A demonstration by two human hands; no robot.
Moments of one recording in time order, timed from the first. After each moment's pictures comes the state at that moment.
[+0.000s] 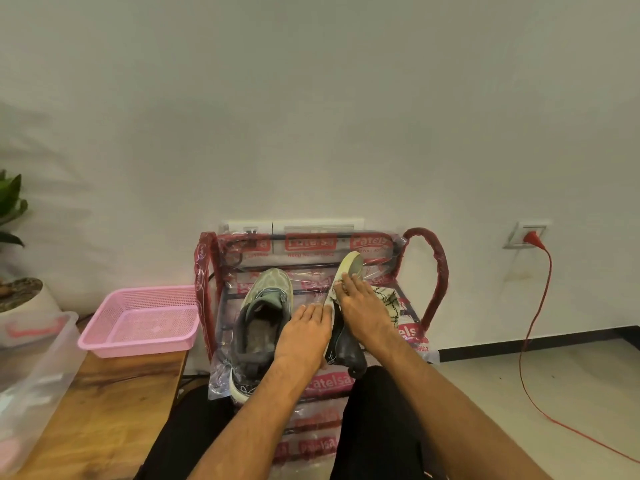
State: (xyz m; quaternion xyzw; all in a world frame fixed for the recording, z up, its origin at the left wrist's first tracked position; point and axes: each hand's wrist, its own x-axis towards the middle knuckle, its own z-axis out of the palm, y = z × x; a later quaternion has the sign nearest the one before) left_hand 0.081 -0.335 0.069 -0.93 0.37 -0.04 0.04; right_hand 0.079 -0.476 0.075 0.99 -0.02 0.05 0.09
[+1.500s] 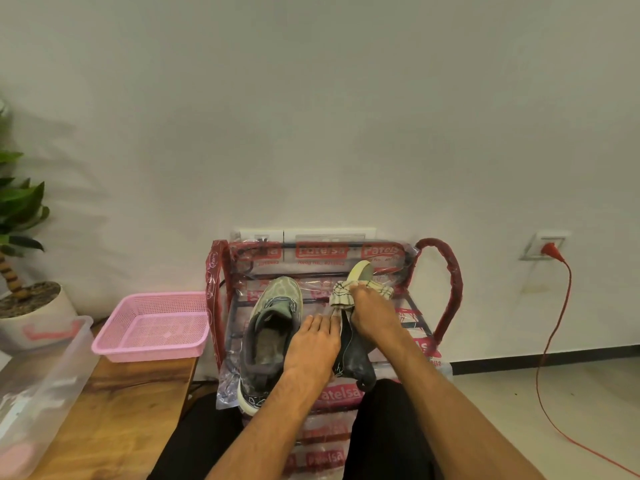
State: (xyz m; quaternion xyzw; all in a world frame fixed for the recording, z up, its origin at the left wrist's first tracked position) left_hand 0.083 -0.335 0.065 -0.93 0.36 -0.04 0.04; right_hand 0.098 -0.481 0.087 0.99 -0.10 0.08 -0.08
